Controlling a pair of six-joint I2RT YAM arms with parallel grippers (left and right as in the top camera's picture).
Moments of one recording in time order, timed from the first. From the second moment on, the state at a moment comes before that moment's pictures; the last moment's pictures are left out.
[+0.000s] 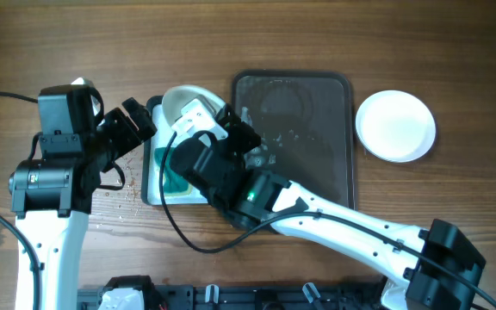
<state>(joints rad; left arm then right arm) 0.02 1.12 1.20 -0.97 0.05 -0.55 1.08 1.68 1.29 -0.23 0.98 -0.14</state>
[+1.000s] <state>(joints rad) 0.02 1.12 1.20 -0.97 0.05 -0.55 -0.13 1.57 1.30 -0.80 -0.11 0.47</state>
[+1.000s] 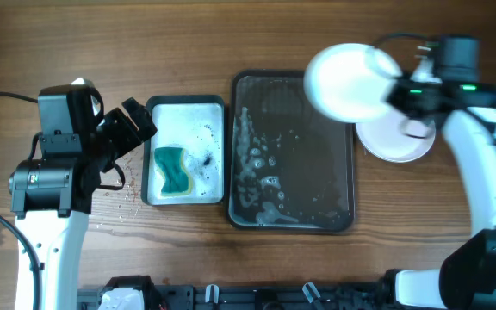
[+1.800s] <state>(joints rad) 0.02 1.12 1.20 -0.97 0.05 -0.55 -0.03 1.24 1.19 -0.97 -0.66 0.17</state>
